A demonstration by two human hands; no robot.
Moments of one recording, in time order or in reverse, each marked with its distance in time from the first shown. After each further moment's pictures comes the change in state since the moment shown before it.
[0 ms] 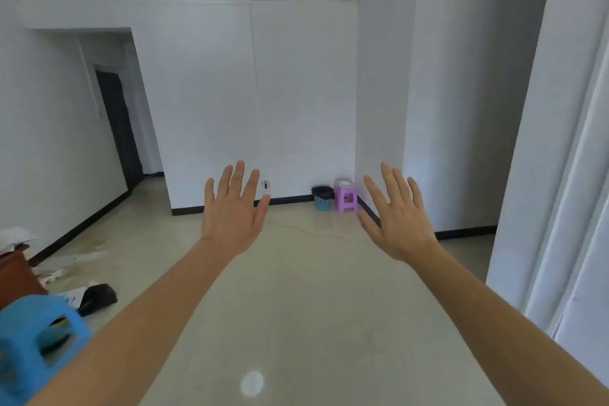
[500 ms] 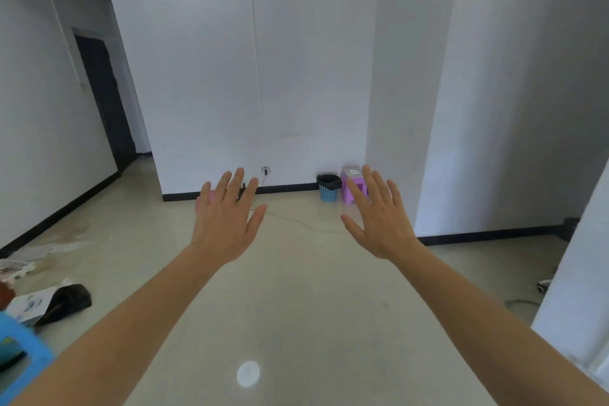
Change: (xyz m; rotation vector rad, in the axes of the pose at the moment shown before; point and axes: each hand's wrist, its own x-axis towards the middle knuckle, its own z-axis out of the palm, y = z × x) left_hand 0.191 -0.060 0.268 0.050 -0.082 0.071; right_hand 0.223 0.007 0.294 0.049 -0.153 -0.090
